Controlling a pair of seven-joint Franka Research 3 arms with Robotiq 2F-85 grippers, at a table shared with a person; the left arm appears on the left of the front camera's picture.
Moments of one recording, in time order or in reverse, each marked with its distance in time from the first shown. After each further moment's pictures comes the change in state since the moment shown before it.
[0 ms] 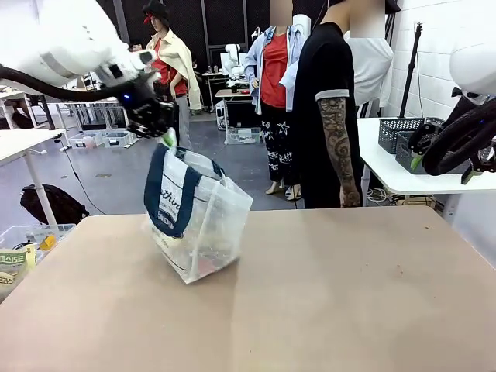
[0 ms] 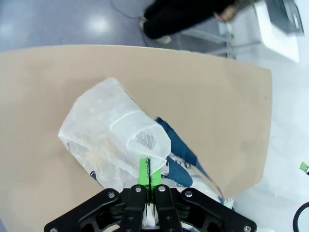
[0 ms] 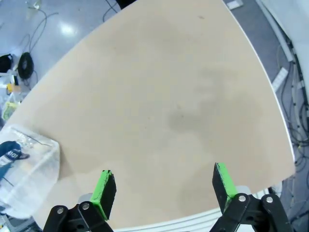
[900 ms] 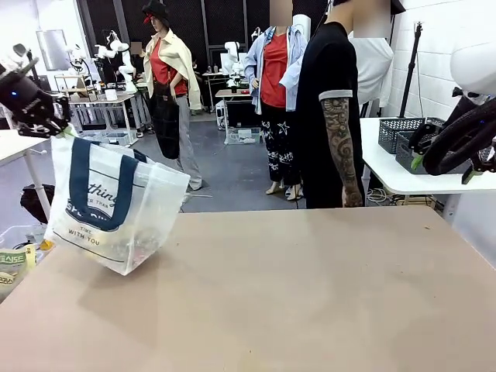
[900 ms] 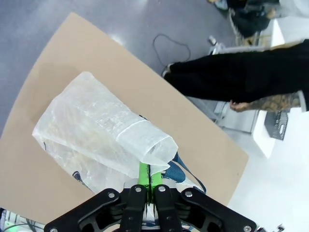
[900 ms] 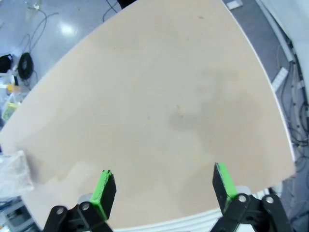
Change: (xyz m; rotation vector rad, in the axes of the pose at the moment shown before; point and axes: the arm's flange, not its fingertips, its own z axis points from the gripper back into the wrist) left arm -0.048 0.186 0.105 -0.053 -0.241 0.520; right arm 0.000 -0.001 0.000 0.000 0.000 -0.001
